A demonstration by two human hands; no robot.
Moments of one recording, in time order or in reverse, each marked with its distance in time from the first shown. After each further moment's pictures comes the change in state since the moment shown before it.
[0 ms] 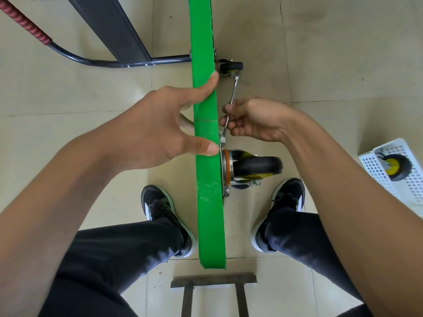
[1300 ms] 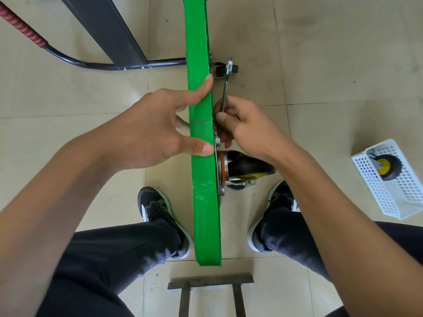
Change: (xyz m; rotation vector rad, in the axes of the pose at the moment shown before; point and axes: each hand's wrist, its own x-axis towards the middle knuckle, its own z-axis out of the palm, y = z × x) left_hand 0.001 0.000 0.001 0.008 0.004 0.012; right_hand -0.047 0.012 0.036 -0.506 0.189 -0.470
